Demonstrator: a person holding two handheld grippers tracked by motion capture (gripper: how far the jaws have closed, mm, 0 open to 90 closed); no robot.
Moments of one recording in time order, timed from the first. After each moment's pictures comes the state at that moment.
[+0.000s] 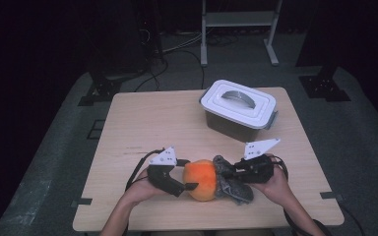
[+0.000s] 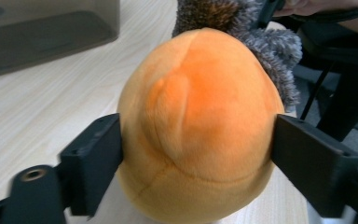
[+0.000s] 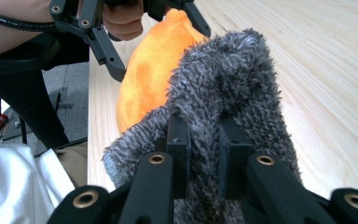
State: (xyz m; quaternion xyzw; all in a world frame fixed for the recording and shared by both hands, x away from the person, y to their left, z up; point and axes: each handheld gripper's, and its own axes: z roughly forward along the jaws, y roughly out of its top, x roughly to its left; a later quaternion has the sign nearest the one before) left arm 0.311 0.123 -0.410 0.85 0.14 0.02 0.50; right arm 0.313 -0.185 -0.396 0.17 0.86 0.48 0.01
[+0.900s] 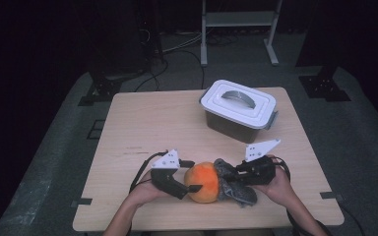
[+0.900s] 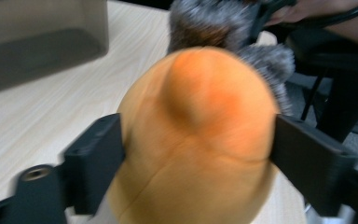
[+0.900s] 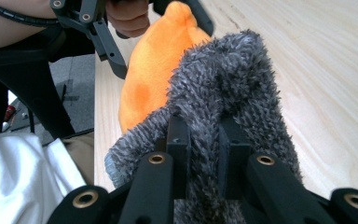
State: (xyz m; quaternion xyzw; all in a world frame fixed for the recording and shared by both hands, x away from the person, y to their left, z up) left arm 0.308 0.114 -0.416 0.85 0.13 0.03 0.51; right arm 0.310 -0.189 -0.398 0.16 0.87 0.47 -0.01
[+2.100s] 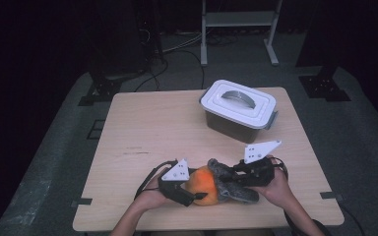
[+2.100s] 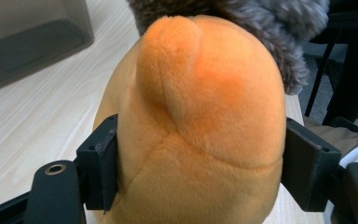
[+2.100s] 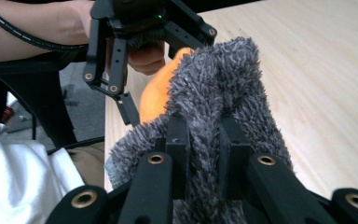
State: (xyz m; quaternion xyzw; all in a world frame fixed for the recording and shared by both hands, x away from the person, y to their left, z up) left arm 0.292 0.095 -0.427 0.87 0.09 0.06 0.48; right arm 0.303 -0.183 -0.386 0.14 0.86 0.49 0.01
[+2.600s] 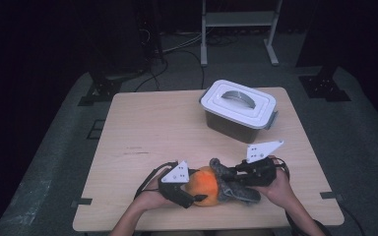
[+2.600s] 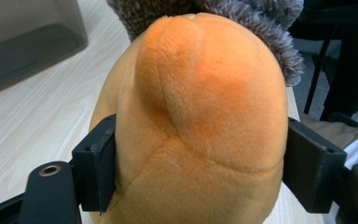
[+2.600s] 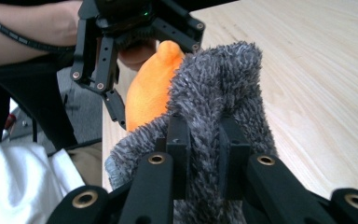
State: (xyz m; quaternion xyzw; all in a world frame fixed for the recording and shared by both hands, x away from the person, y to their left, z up) left arm 0.290 0.097 -0.429 0.87 0.06 0.07 0.48; right arm 0.302 -0.185 -0.388 0.15 0.86 0.50 0.01
